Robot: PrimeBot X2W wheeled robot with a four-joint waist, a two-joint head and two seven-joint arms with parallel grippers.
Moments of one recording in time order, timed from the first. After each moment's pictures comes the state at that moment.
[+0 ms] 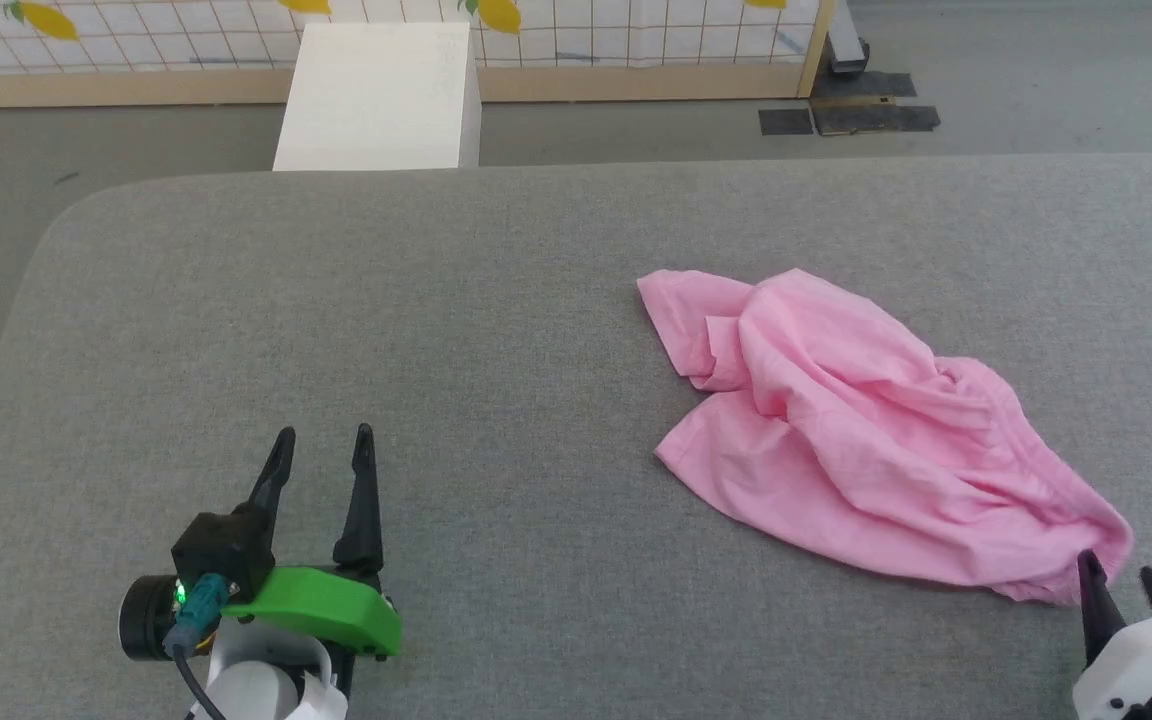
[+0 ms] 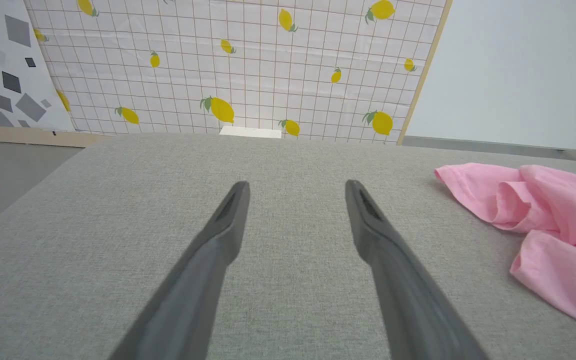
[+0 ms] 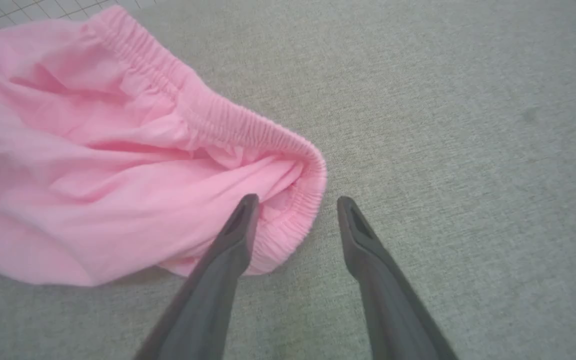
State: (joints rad) left arm -0.09 0.10 -0.08 0.18 -0.22 -0.03 -0.26; right arm 0.02 -0.10 -0.35 0.24 0.22 0.13 0.18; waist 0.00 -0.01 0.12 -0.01
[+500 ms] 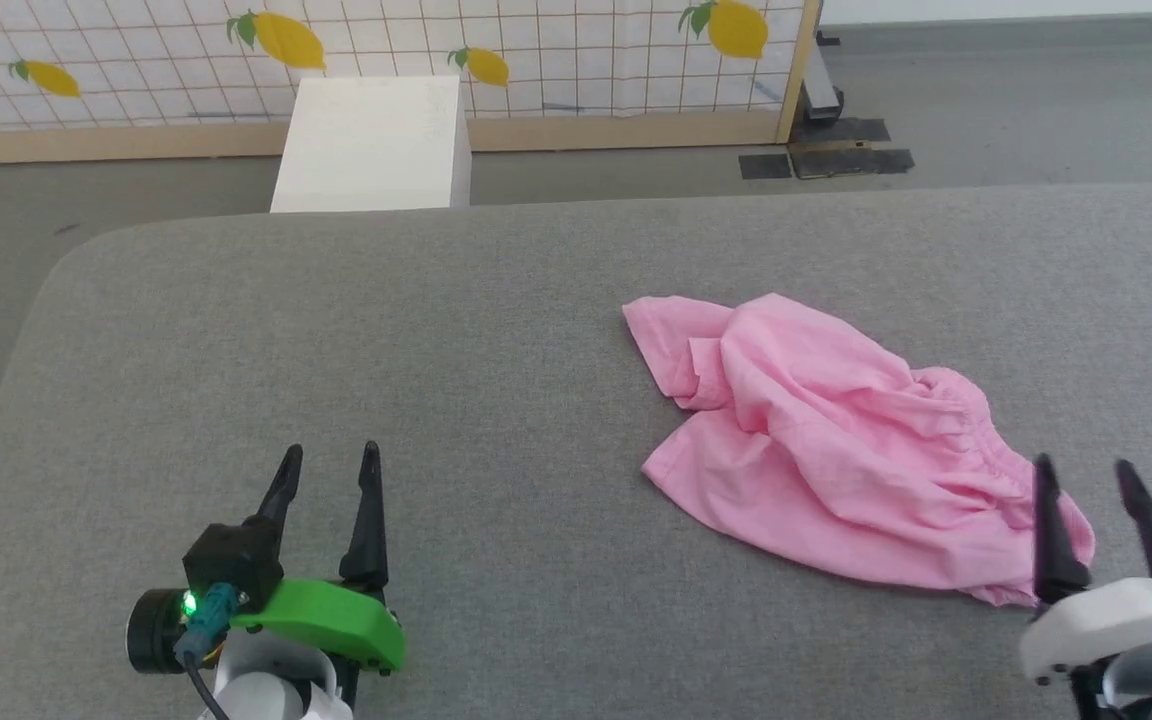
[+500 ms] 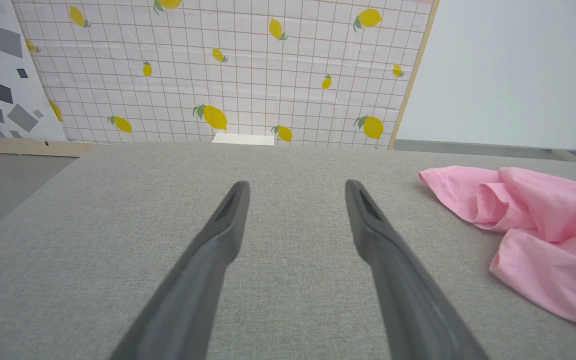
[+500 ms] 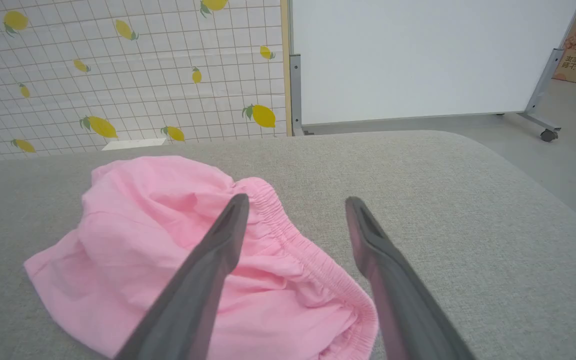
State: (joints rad) left arm -0.08 0.10 -0.09 0.21 -0.21 -0.03 -0.26; right arm 0.00 -0.05 -0.26 0.12 0.07 0.13 -0.08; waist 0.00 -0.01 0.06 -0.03
